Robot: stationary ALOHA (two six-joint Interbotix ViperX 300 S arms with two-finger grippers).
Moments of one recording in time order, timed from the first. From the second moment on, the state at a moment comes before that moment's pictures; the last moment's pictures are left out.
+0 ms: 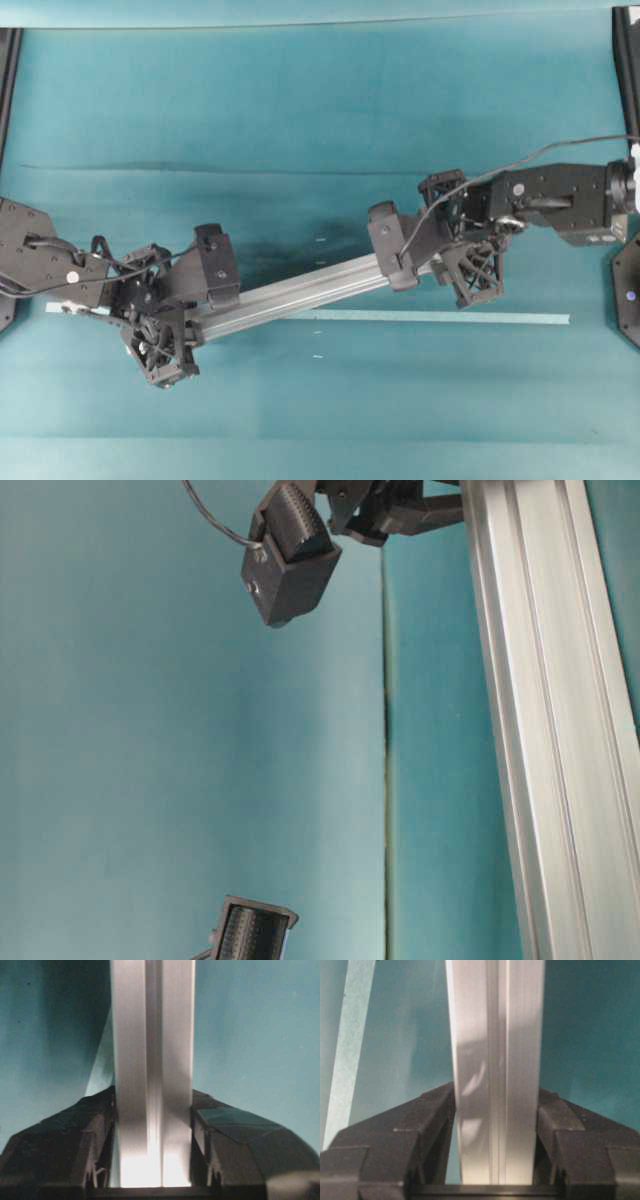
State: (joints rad) left arm -0.14 -0.05 0.80 0.03 0.39 -0.50; right arm -0.15 0.04 0.72 0.04 0.61 -0.49
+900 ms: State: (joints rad) left arm -0.14 -0.17 0.76 0.03 0.57 -0.48; right arm -0.16 -0.02 0.62 0.05 0.79 -0.48
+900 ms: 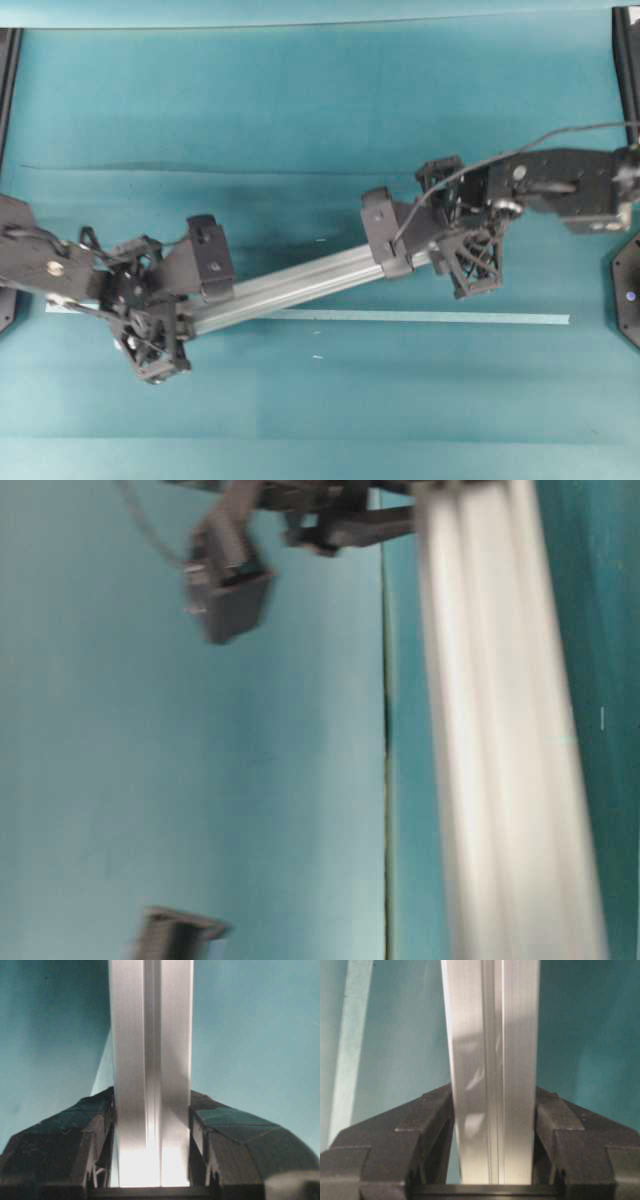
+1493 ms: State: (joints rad) left arm 0.01 -0.46 0.55 0.03 1.00 -0.24; right arm -0.14 -0.22 0.32 0.08 1.23 -0.27
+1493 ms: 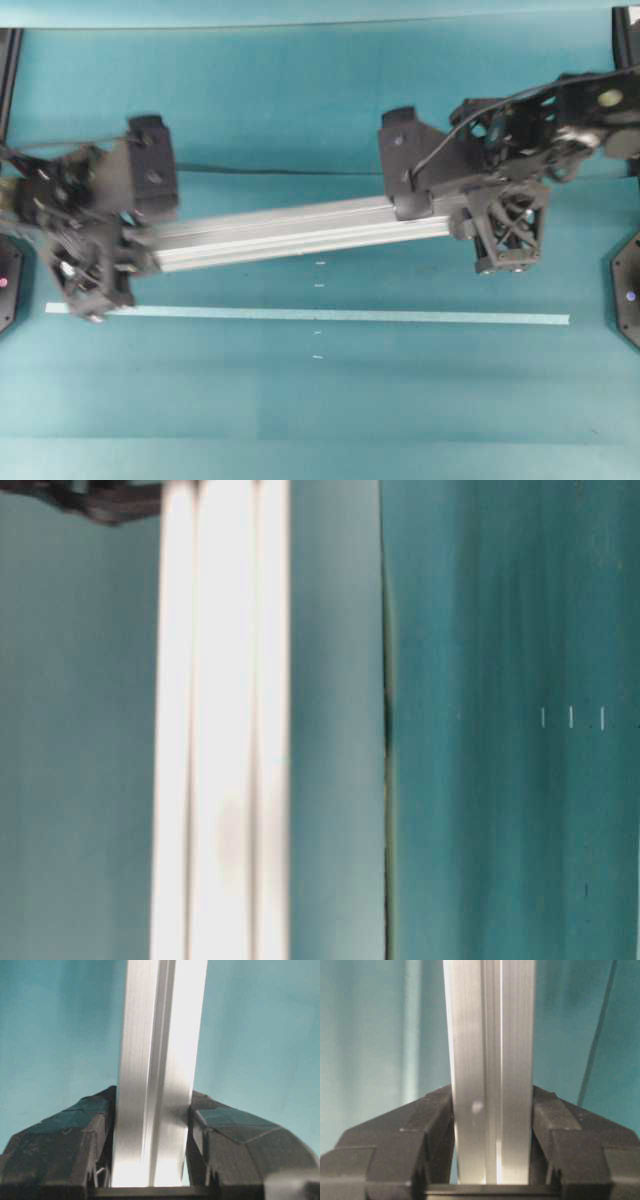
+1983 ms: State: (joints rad) left arm 0.05 -0.47 0.38 0.03 1.15 -0.13; right arm -0.07 -0.23 0.14 0.09 1.41 -0.06
